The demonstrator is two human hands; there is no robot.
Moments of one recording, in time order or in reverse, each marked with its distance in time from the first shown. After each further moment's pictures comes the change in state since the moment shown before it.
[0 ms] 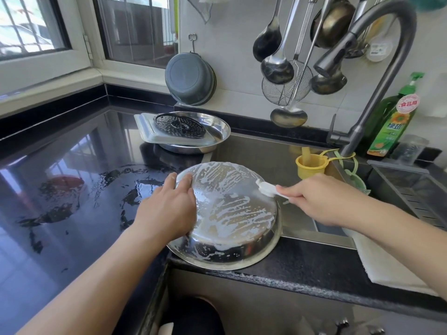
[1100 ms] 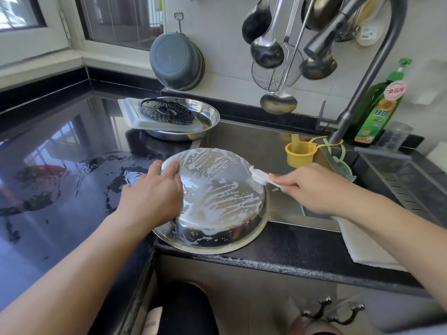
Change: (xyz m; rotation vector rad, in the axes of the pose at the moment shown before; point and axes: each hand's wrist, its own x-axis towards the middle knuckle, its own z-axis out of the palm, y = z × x) left_hand 0.000 0.000 0.001 -0.016 0.006 -0.022; right_hand -0.009 0.011 0.011 0.129 0.018 -0.018
